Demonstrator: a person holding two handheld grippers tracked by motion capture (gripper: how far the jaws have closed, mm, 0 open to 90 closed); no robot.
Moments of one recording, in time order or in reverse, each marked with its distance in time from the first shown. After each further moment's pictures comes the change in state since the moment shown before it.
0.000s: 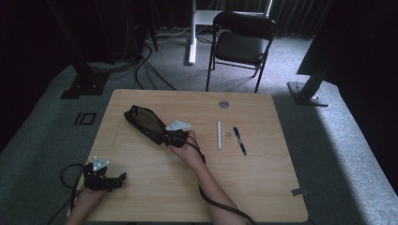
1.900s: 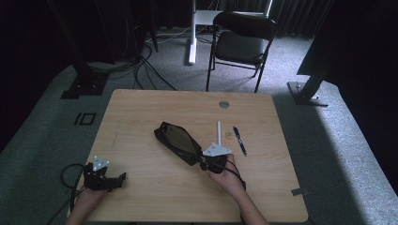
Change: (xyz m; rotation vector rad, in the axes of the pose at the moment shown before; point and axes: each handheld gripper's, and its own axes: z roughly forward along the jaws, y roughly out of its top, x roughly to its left) left arm 0.000 0.000 0.000 0.000 0.000 0.000; right arm -0.019 -0.077 -0.135 0.038 -0.053 -0.030
